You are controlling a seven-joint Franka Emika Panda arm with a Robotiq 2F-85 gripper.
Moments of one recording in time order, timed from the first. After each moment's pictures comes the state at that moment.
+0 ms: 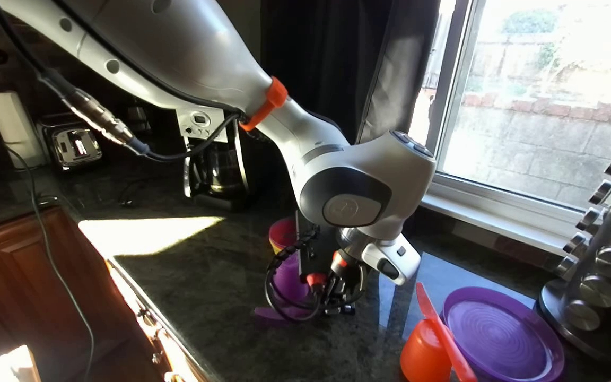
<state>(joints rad) -0.24 0.34 -0.20 -2.02 0.28 2.11 0.14</state>
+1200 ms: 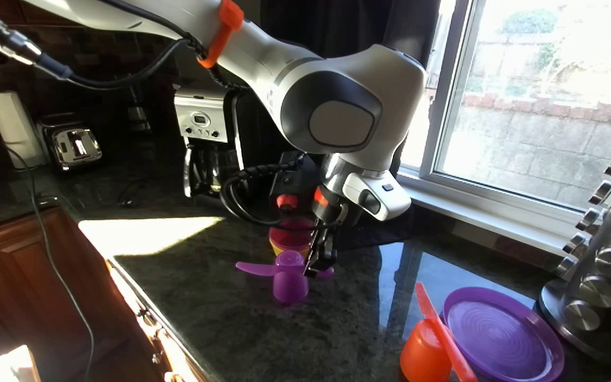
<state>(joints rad) -0.20 0.14 -0.21 -2.02 0.18 1.91 0.40</state>
